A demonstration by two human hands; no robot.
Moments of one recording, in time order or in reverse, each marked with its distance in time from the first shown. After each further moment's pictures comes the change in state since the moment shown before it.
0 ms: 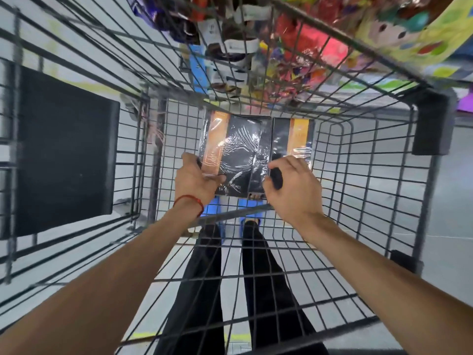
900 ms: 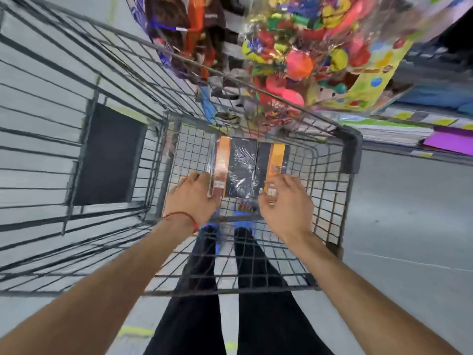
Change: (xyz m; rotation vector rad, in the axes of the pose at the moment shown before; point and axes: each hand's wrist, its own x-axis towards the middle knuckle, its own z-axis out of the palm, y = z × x) left_hand -0.120 0.070 -0.060 0.542 -0.007 0.207; right_hand -0.046 -0.002 -0.098 0.014 0.040 -0.059
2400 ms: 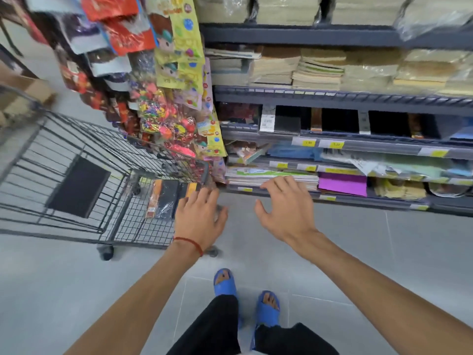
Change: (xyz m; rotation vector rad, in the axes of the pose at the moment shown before) left_hand -0.236 0.362 0.027 0.263 0.631 0.249; right_hand -0.147 0.273 -0.306 -0.202 0.358 -0.329
